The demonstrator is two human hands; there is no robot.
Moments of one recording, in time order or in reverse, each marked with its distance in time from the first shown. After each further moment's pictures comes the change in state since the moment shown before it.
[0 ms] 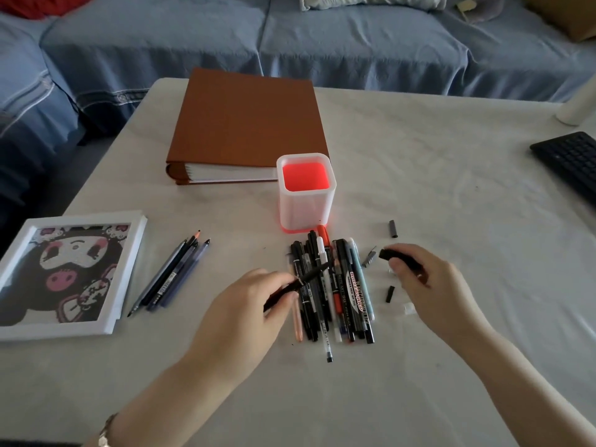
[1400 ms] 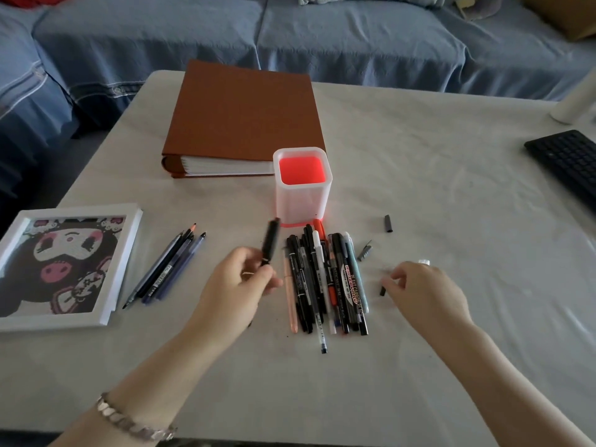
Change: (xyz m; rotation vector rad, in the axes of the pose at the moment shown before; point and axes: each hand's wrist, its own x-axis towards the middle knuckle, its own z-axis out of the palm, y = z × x) left_hand 0.016 -0.005 0.005 -0.606 0.049 -0.453; right_hand 0.005 0.021 0.012 -0.629 -0.106 0.274
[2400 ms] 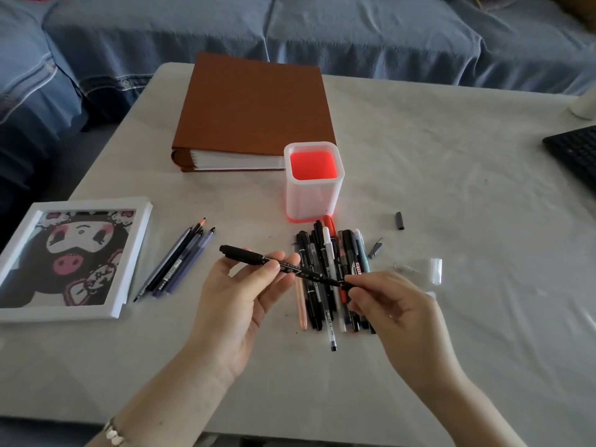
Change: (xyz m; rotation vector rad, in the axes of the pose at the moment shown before) left_hand -0.019 0.013 0.002 -0.894 0.082 -0.191; right_hand -0.063 -0.050 -0.005 0.985 0.024 -0.369
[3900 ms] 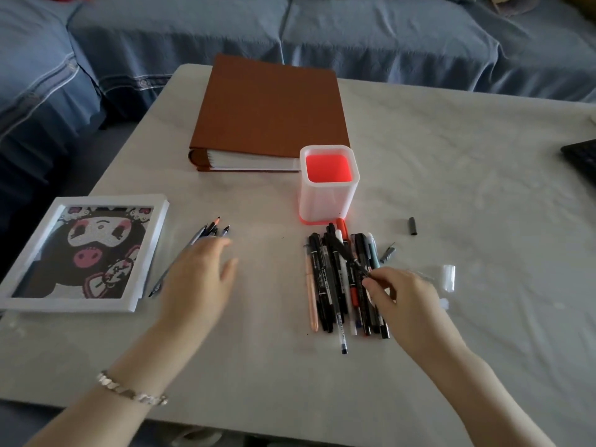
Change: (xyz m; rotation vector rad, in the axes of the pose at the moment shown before) left_hand 0.045 0.016 -0.070 1.644 0.188 0.637; right_hand 0.028 0.027 -0.005 -0.601 -0.082 -0.006
